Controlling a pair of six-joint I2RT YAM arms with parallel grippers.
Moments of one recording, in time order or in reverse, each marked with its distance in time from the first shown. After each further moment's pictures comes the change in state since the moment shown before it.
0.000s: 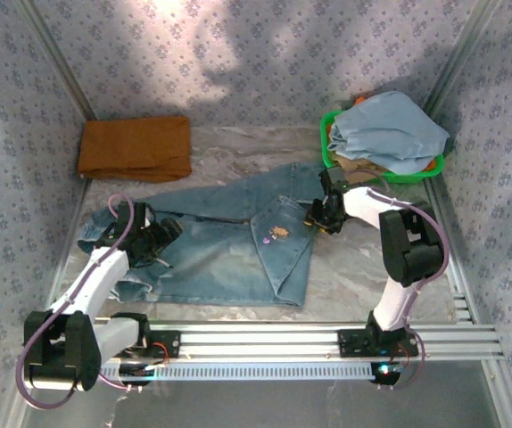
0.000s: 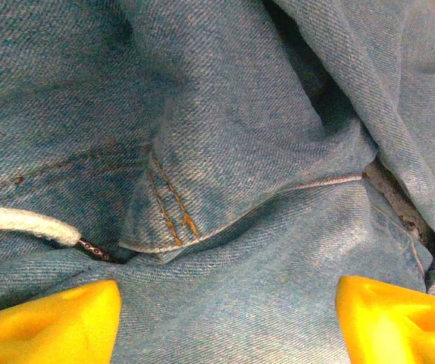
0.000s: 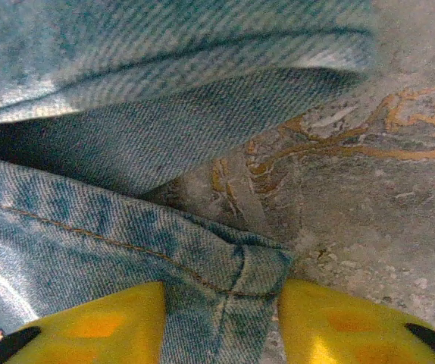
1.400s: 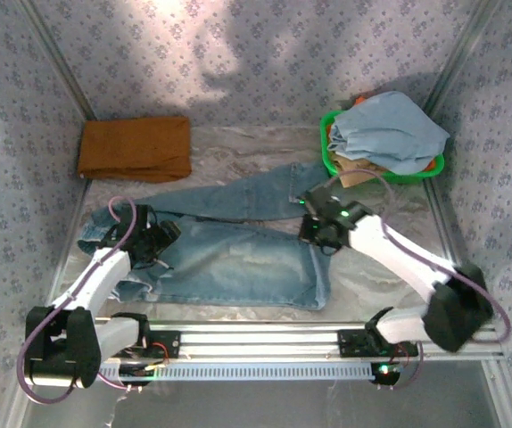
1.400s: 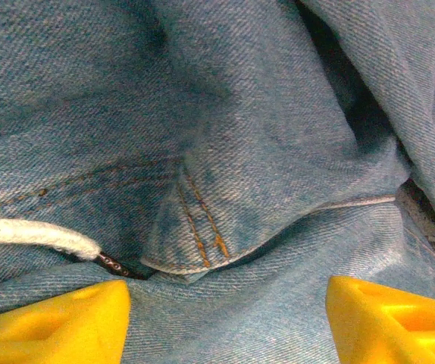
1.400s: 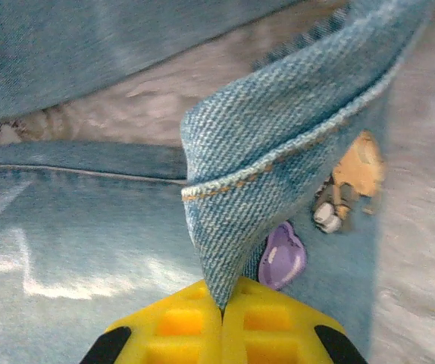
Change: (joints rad) left arm -0.006 0.019 -0.026 0.050 -0.046 -0.018; right arm 0.382 -0.390 -0.023 -0.274 0.319 0.127
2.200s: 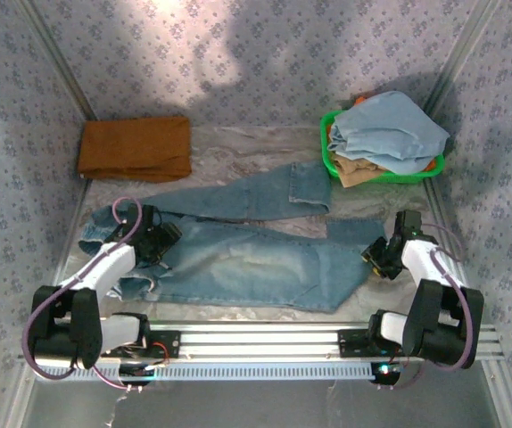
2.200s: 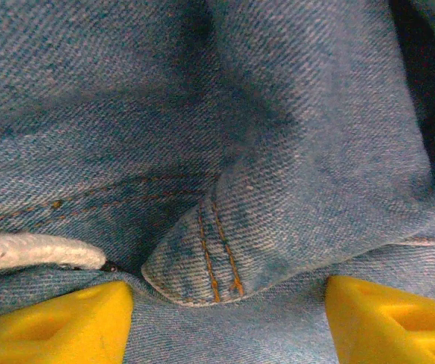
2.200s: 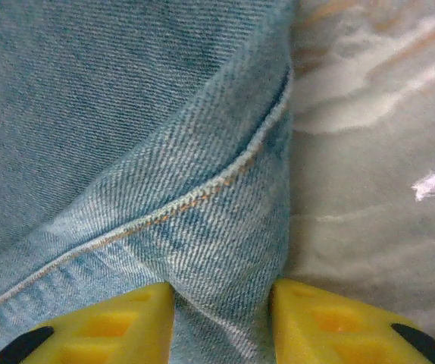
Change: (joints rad) left arm -0.013 0.098 -0.021 0.070 -0.045 -0.082; right arm -0.909 -0.156 -0.487 0.180 -0.369 -0.235
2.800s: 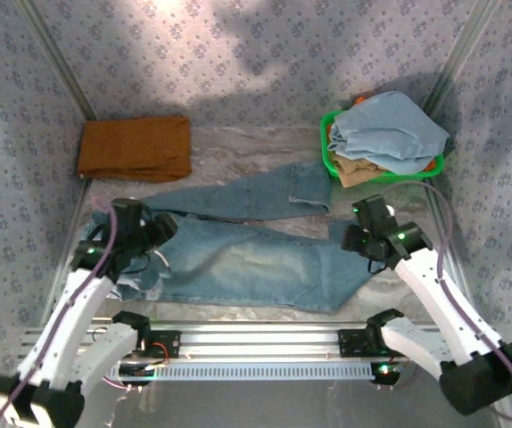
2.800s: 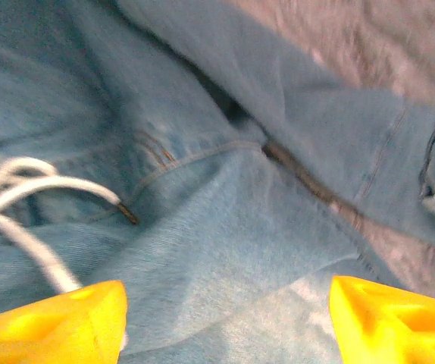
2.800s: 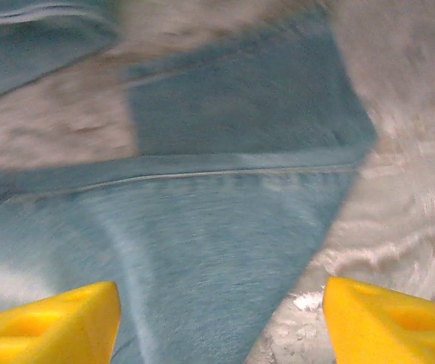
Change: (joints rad) left arm -0.188 -0.342 0.254 -0.449 -0.100 0.020; right arm 0.514 -0.300 0.286 -0.418 0.453 0.021
